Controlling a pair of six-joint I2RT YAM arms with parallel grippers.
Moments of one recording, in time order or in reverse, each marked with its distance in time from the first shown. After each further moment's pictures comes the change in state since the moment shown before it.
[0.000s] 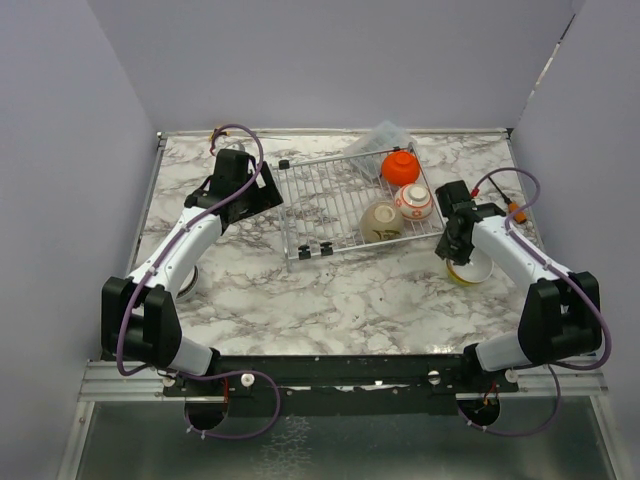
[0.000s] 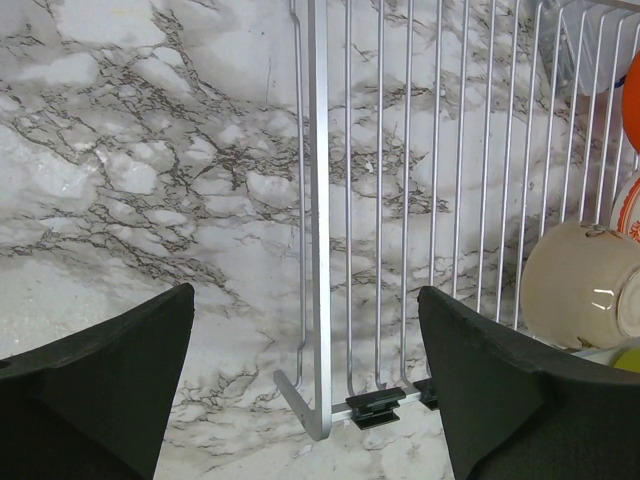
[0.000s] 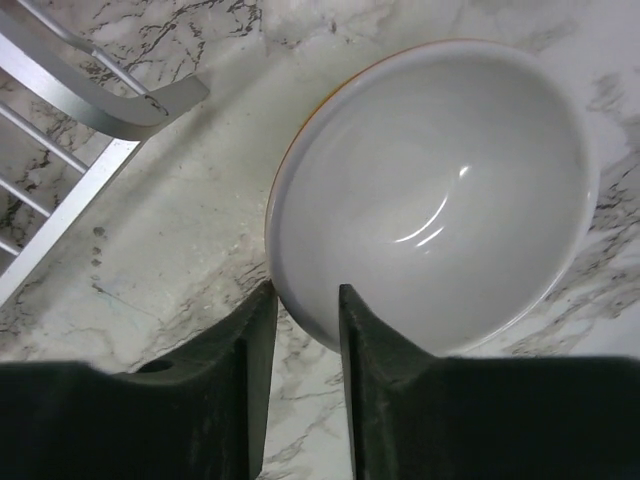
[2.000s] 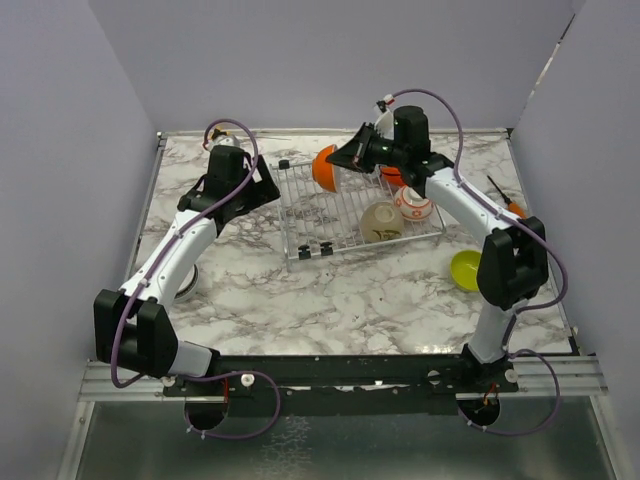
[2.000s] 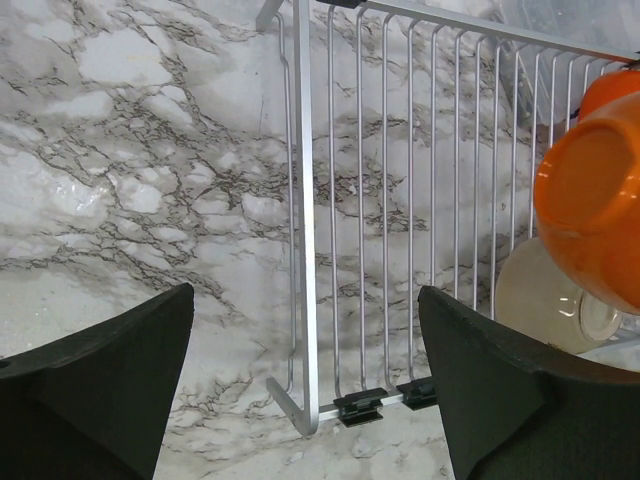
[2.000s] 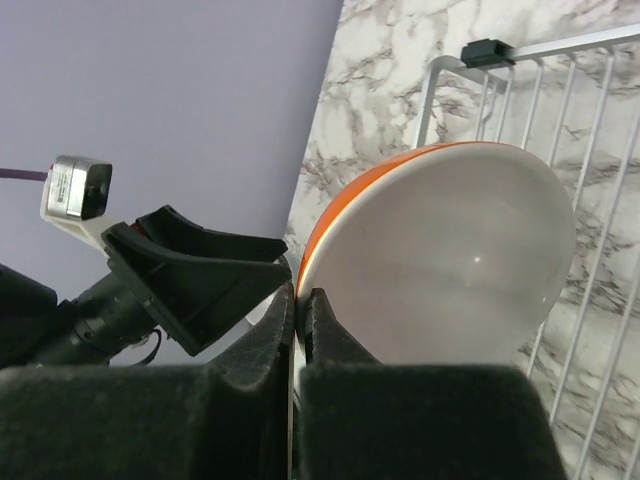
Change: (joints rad) left arm 0.000 -0.049 0.017 0.000 -0.024 -0.007; right arm 0.190 0.381 0.555 0.790 -0.928 0.130
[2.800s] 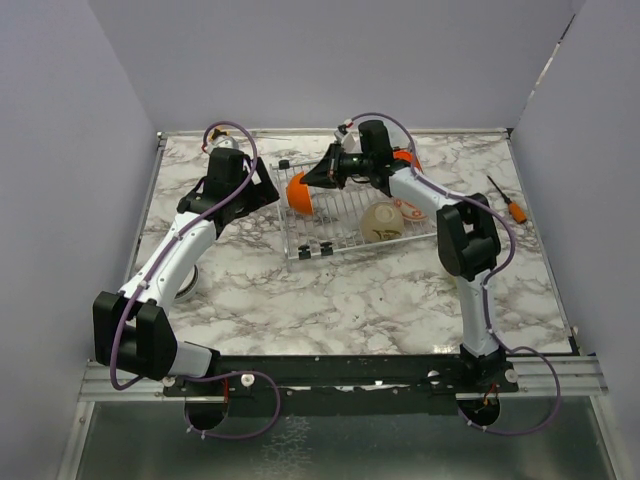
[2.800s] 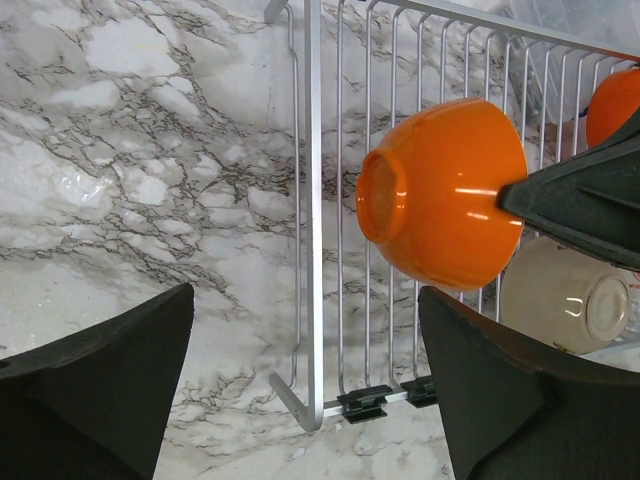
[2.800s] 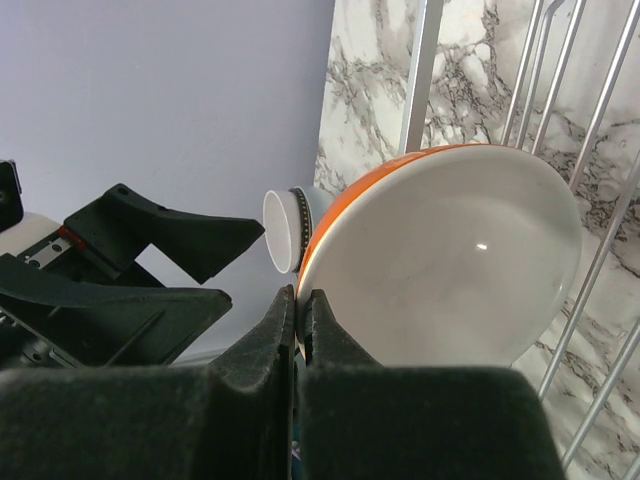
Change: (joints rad) left arm 0.000 -0.019 -0.017 -0.004 -0.012 -0.014; right arm 0.058 0.377 0.194 0.087 -0.276 0.172
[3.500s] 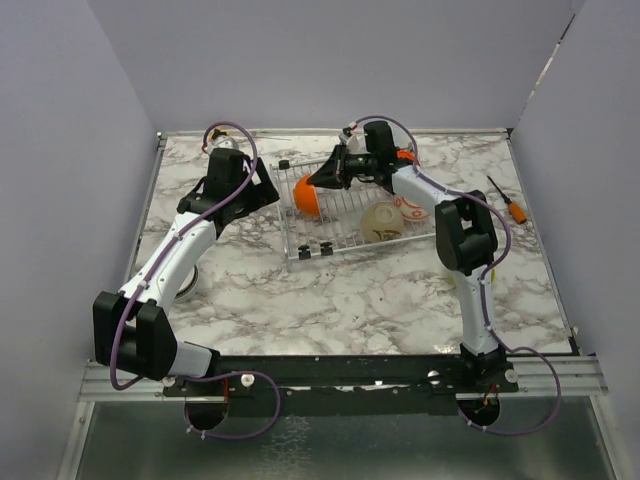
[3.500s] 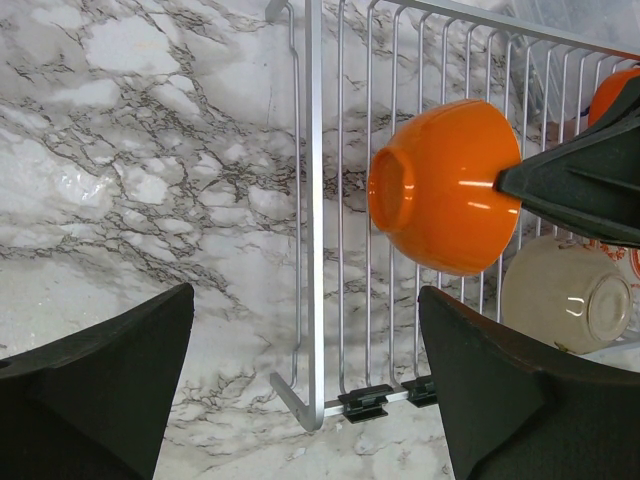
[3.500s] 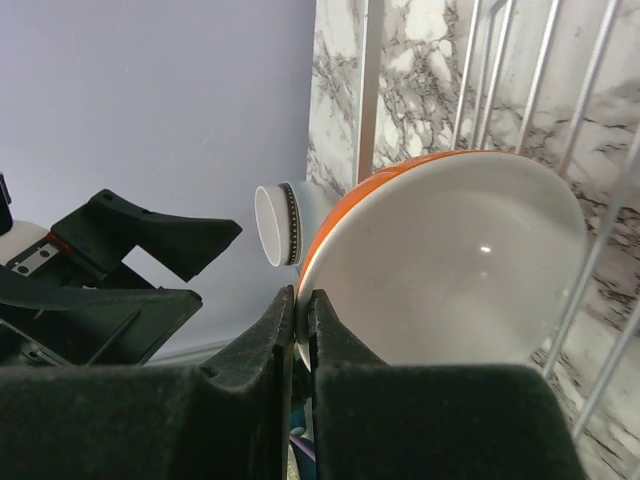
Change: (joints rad) left arm 0.000 0.000 -0.002 0.000 0.000 -0.001; right arm -0.036 0.071 0.050 -0.034 -0.060 -0.019
